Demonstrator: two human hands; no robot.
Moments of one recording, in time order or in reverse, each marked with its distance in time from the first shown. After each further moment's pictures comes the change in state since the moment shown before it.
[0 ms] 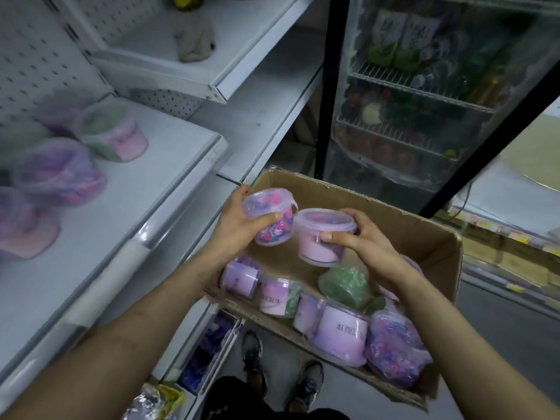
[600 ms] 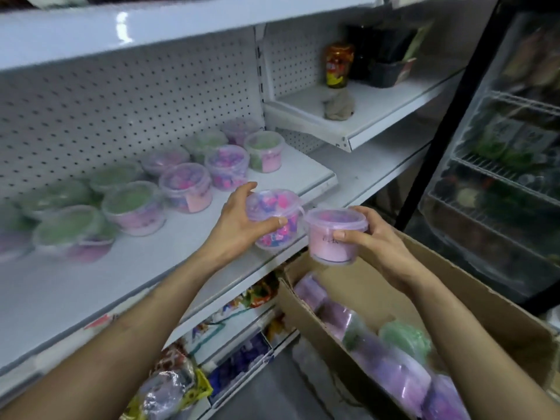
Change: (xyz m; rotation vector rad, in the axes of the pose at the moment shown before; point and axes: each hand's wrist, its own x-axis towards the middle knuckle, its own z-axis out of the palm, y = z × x) left_hand -0.149 0.002 -0.168 0.093 0.433 0.146; right_hand -0.018 -0.097 0.133 -0.090 -0.366 -0.311
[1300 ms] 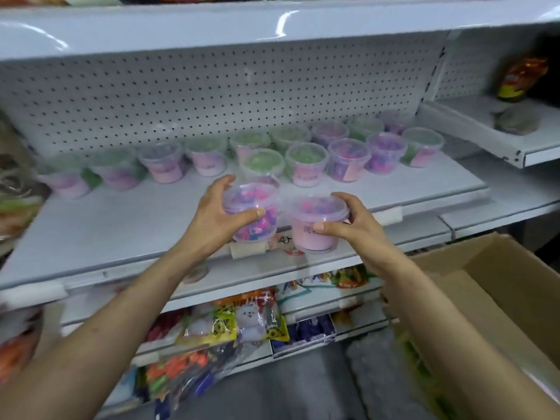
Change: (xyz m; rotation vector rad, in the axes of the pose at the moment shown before) left_hand -0.236 -0.091 -0.249 0.083 0.421 -0.251; right_hand -0.051 -0.051 0.303 -0.038 -0.447 -0.092
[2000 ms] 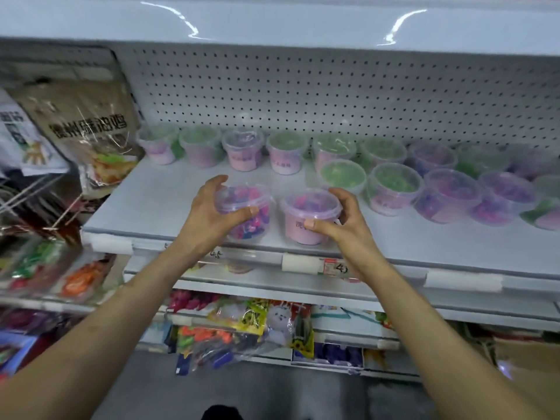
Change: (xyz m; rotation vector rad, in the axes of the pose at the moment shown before) left_hand -0.001 -0.069 -0.068 0.020 0.322 -0.233; right_hand 0.107 0.005 0.107 0.102 -0.248 -0.095
